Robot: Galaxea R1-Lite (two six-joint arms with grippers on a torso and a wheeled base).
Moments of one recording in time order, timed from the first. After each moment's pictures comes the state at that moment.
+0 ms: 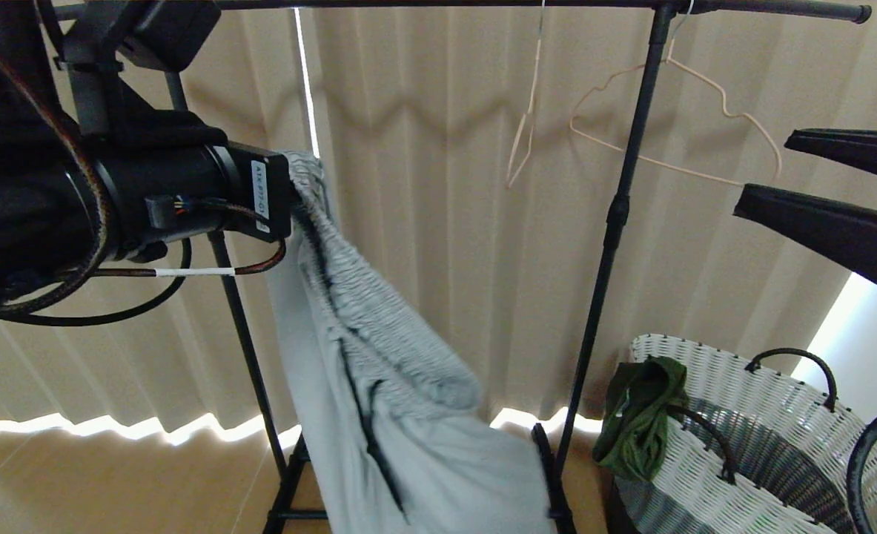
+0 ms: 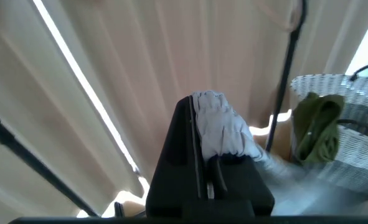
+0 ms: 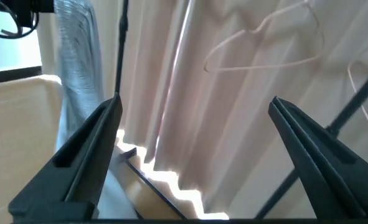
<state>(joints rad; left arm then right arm) -0.56 1.44 -1.17 -0.14 0.17 0.12 0.49 1.12 -0.91 -0.24 0.21 -0.12</state>
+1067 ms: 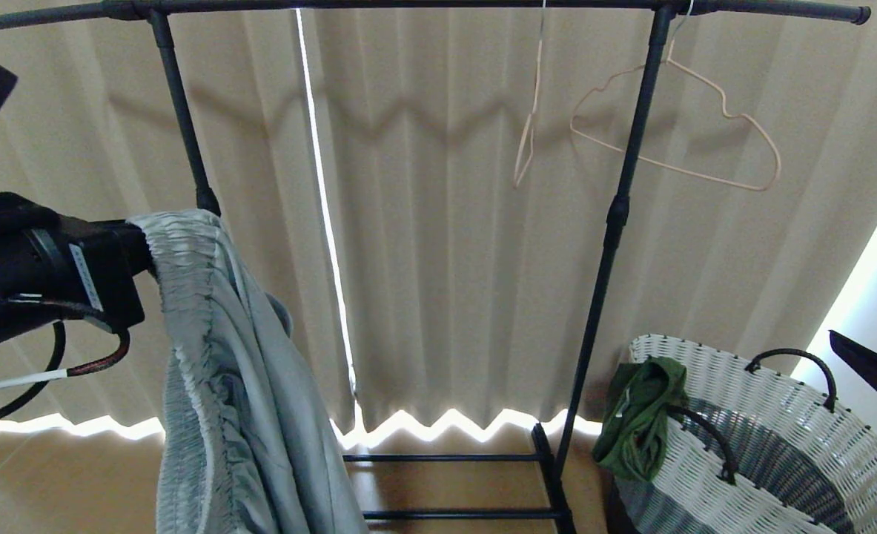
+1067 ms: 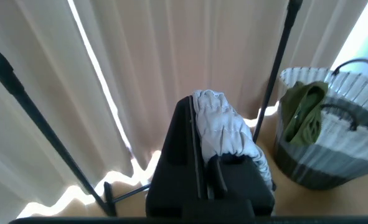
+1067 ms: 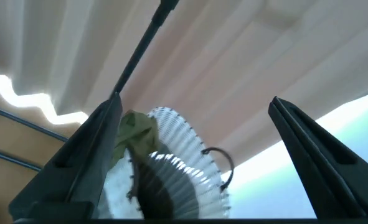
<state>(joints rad) -0.40 1.17 -0.86 -0.18 -0.02 0.04 0.13 0.93 -0.54 -0.25 -0.09 -0.52</state>
